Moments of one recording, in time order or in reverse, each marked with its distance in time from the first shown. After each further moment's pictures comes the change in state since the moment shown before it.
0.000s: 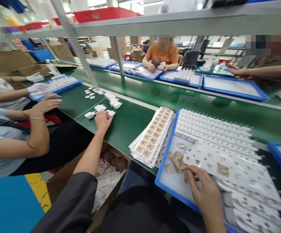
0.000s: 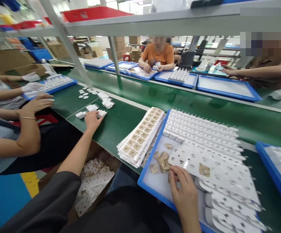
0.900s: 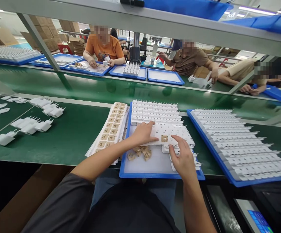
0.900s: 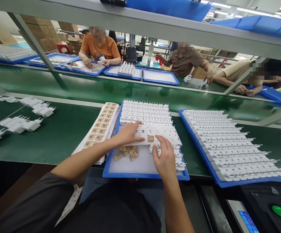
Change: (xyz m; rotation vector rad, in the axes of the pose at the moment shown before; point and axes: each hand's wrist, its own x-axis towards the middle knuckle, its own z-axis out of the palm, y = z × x) left_hand -0.197 0.334 0.036 -0.406 -0.975 0.801; right_hand 0.004 0.011 -0.081 -0.213 0.080 0.269
